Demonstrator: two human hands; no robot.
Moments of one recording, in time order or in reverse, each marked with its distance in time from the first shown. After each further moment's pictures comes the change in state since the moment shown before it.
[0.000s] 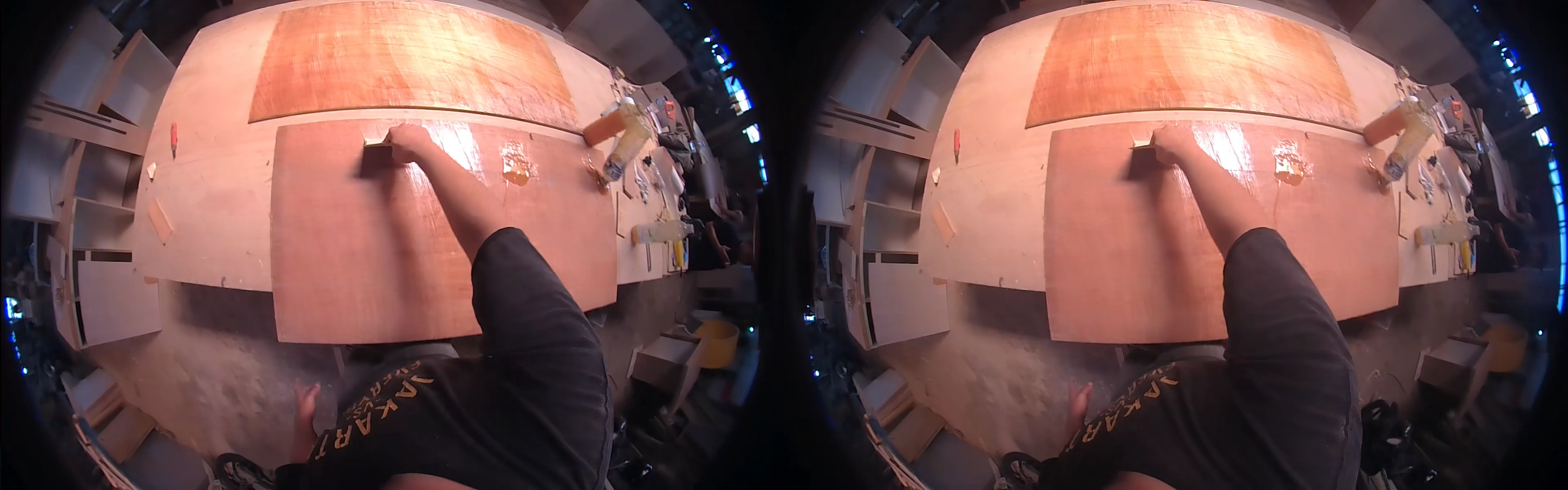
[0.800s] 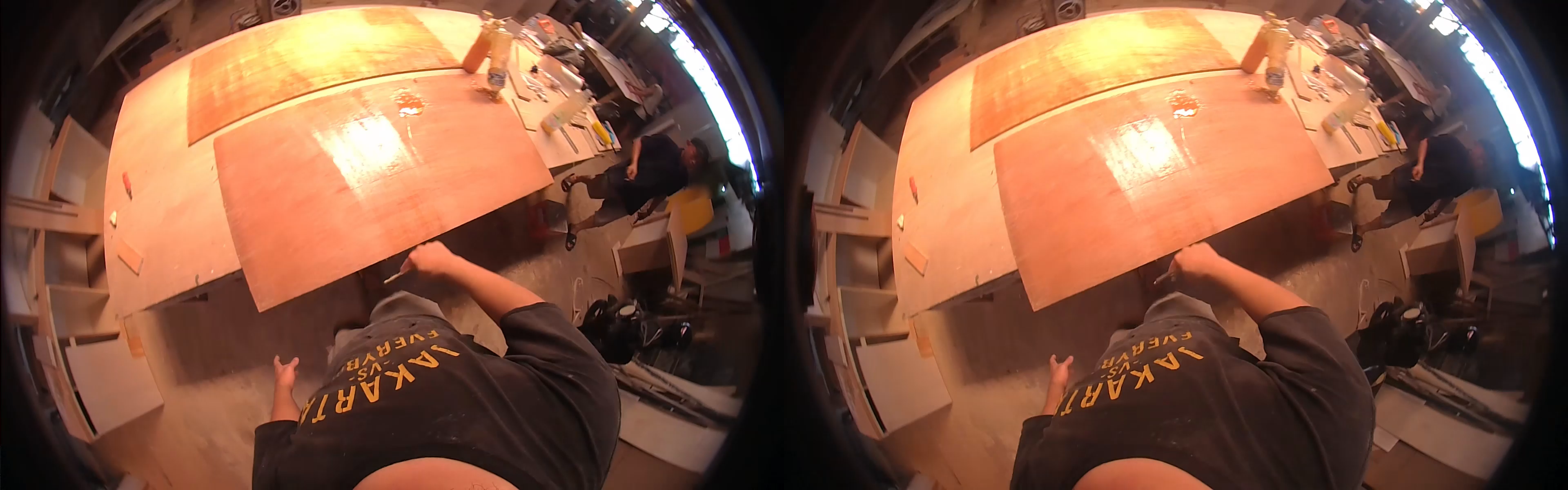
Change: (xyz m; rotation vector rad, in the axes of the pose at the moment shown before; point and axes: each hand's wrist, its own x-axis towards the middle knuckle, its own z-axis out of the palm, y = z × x) left_hand 0.063 0.022 -0.066 0.401 -0.193 0.048; right_hand -0.494 -0.081 0.159 0.156 -0.272 0.073
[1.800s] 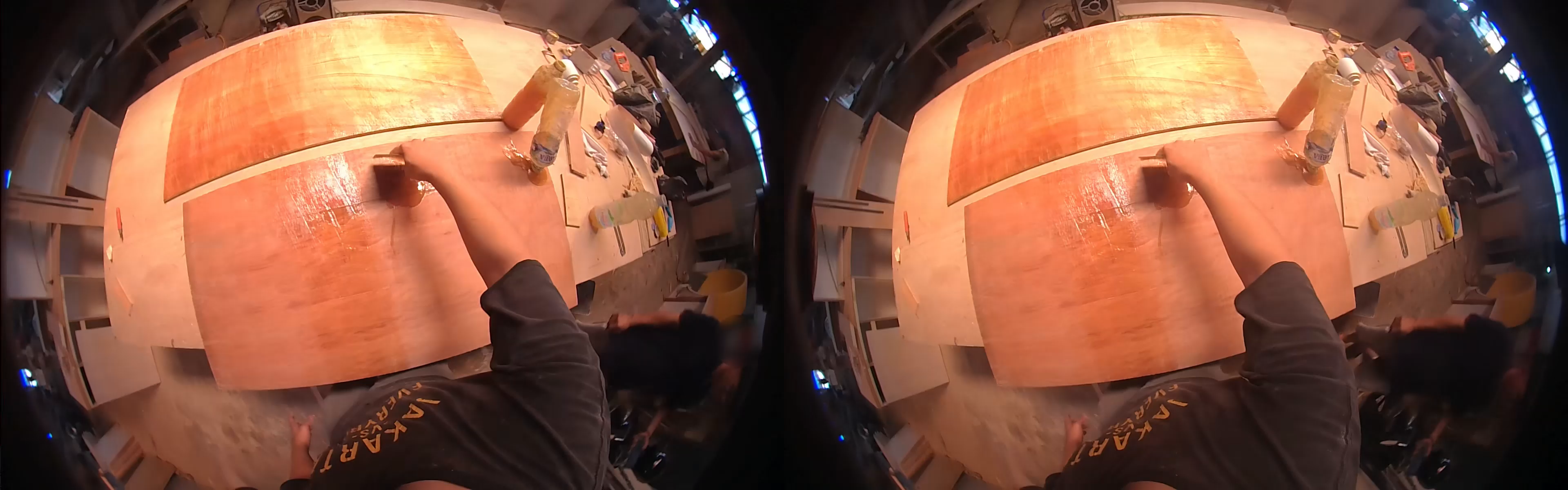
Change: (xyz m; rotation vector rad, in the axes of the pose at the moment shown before) left_hand -0.092 0.125 0.259 -0.096 0.238 -0.292; right_hand 0.331 0.368 -0.318 -0.095 0.391 -0.034
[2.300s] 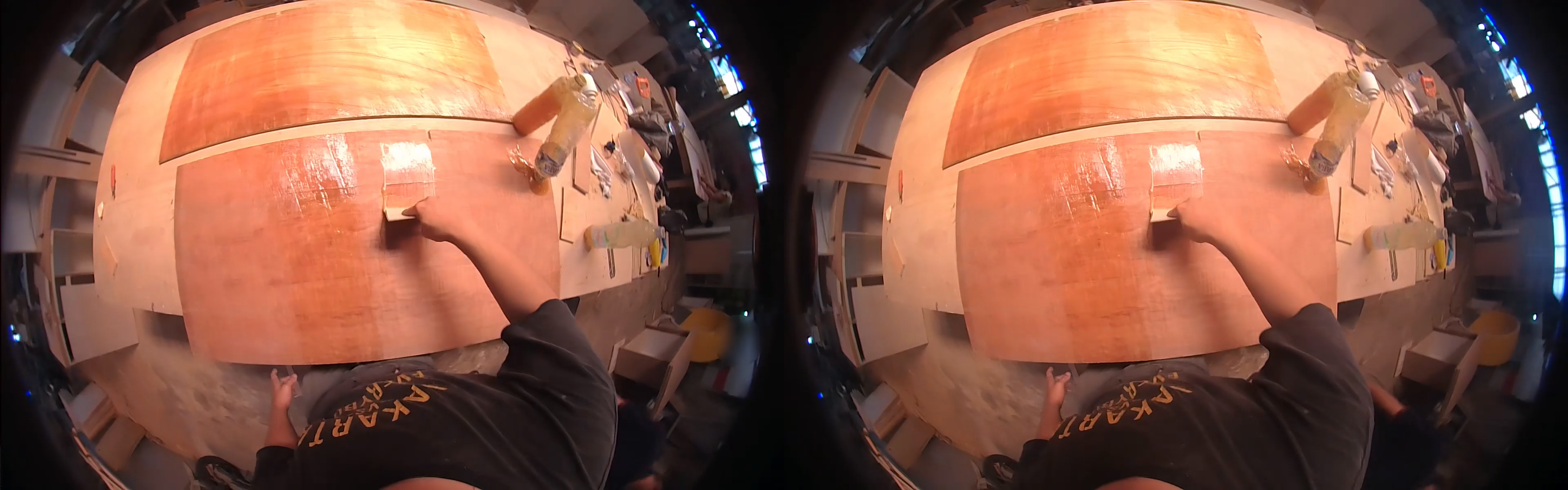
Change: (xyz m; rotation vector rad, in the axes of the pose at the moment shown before) left_hand 0.016 0.042 0.066 -0.077 -0.109 0.163; right_hand -0.122 -0.015 0.003 0.093 -0.350 -0.117
